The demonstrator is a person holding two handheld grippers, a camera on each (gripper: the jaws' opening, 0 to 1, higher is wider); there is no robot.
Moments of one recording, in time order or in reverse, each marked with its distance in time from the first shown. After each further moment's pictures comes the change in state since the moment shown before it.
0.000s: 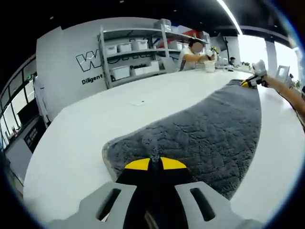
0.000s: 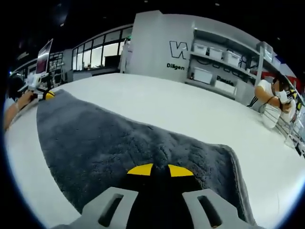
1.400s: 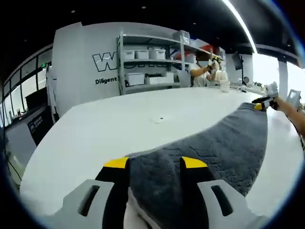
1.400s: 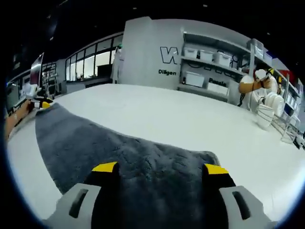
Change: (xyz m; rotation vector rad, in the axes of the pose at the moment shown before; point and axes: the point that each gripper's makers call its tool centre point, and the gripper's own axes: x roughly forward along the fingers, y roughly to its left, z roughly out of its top) left arm 0.004 0.051 0.037 -0.143 -0.096 0.097; right arm -0.010 -0.030 0.028 0.064 -0.068 -0.067
